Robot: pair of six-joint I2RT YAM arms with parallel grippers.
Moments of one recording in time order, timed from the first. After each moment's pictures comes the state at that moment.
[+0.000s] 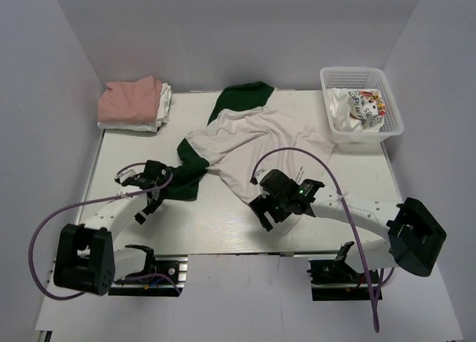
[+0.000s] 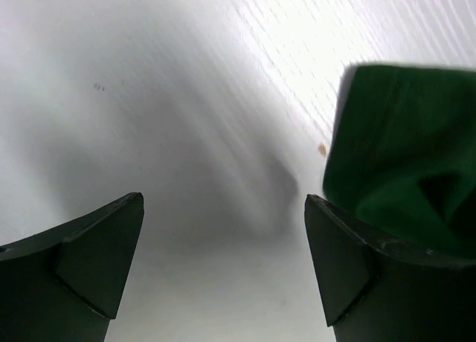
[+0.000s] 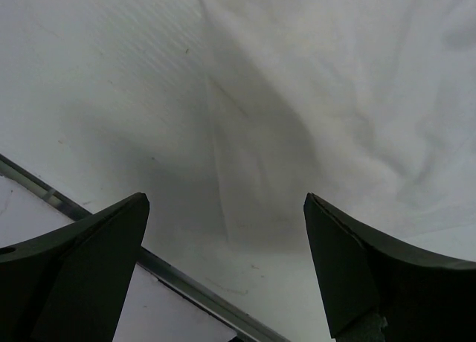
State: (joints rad) left arm -0.20 1.17 0.59 -0.71 -0.50 -1.07; right arm 0.94 1.32 0.80 -0.57 0.02 0.17
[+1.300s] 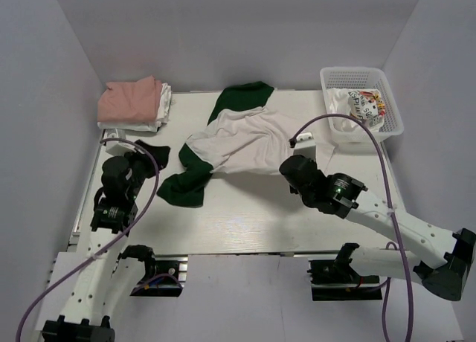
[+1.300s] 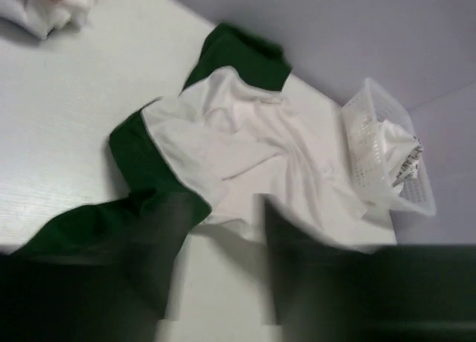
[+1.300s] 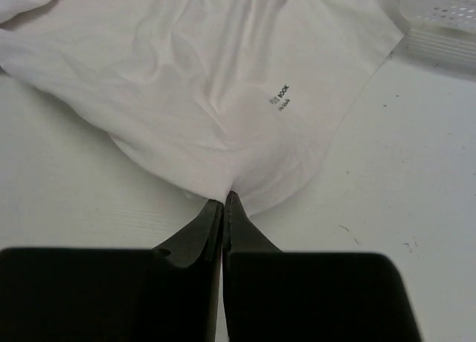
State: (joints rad) left arm -0.13 0.63 0.65 -0.17 0.03 -0.68; right arm 0.98 1.07 1.01 -0.77 0.68 0.48
